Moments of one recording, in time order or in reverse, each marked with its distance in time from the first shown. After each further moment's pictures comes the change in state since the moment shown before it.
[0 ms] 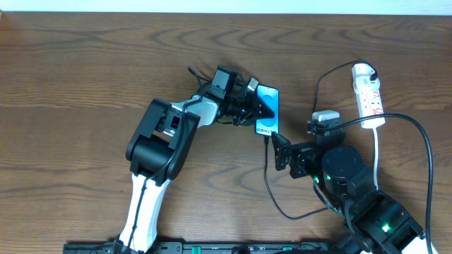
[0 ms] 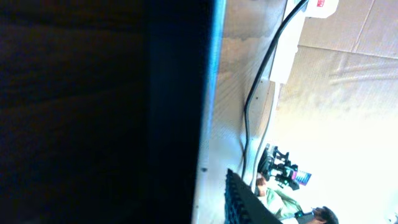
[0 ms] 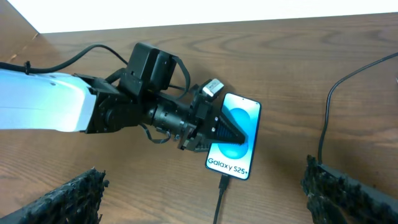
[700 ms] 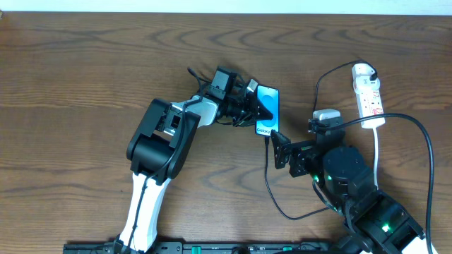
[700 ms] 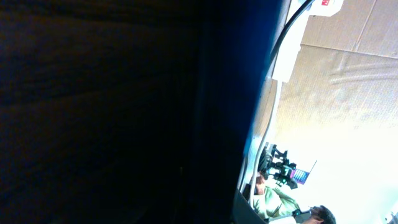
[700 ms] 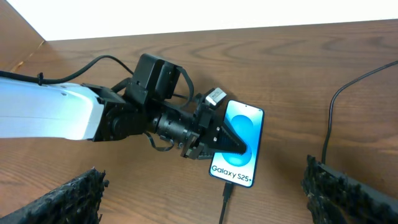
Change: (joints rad) left arm 0.003 0.010 -0.002 -0.001 0.013 0.001; right arm 0.000 0.000 0.000 0.027 0.000 0.000
